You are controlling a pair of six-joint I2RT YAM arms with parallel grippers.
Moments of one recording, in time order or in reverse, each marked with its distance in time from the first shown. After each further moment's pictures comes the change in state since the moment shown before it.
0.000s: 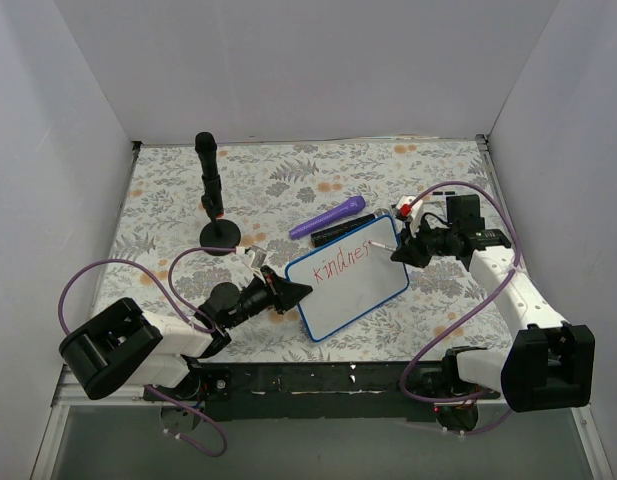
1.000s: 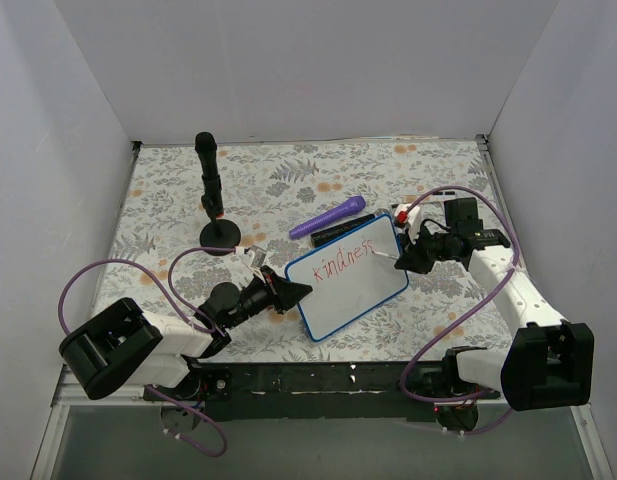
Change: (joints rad) left arm 0.000 0.000 0.000 0.000 -0.006 -0.005; right arm 0.004 0.011 -0.002 -0.087 0.053 -0.062
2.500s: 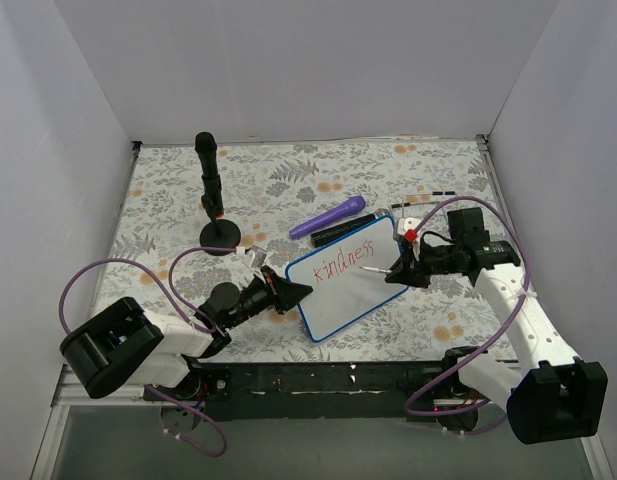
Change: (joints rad) left arm 0.000 0.006 0.000 0.008 0.007 -0.001; right arm 0.029 -0.156 -0.009 -0.166 -0.263 -0.148
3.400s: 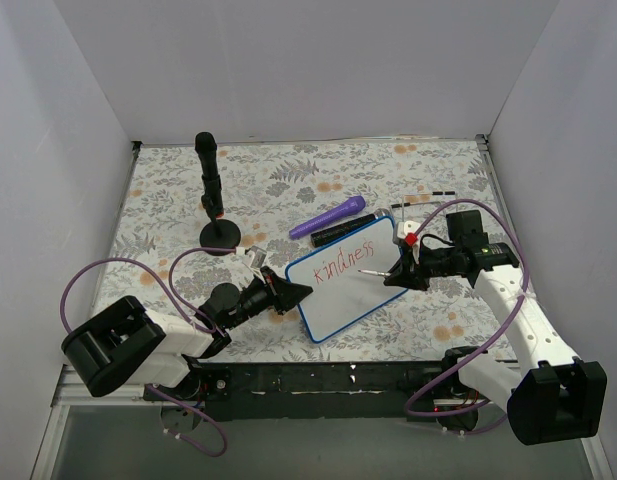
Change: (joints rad) left arm 0.000 0.013 -0.005 0.019 0.000 -0.018; right arm 0.004 -0.011 -0.031 0.006 -0.031 -0.020
